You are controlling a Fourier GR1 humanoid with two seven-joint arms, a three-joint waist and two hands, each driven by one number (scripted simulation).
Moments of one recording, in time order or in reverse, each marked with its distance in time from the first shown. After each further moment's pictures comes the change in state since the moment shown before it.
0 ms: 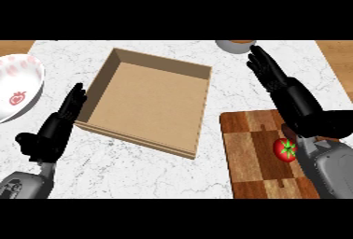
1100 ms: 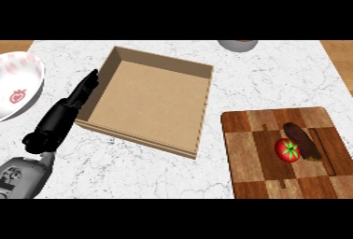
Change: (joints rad) left arm -0.105 0.047 -0.043 -0.057 -0.115 -0.117 -0.013; right arm 0.264 -0.558 -0.414 0.244 0.321 0.371 -0.784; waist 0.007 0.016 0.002
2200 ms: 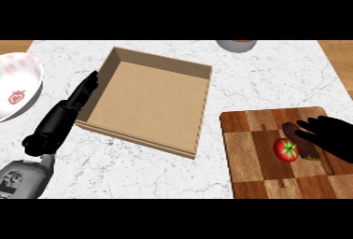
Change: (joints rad) left arm 0.028 -0.050 0.055 -0.023 -0.056 -0.045 0.021; right arm 0.159 -0.024 0.277 -0.611 0.492 0.127 0.530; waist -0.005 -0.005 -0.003
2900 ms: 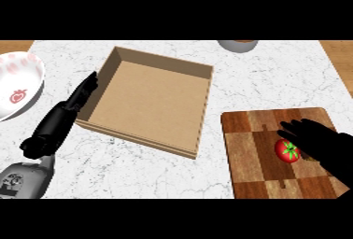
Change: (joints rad) left arm 0.021 -0.060 0.068 -0.023 -0.072 -0.070 0.009; right arm -0.014 0.204 0.076 0.024 0.259 0.025 0.083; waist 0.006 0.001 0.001
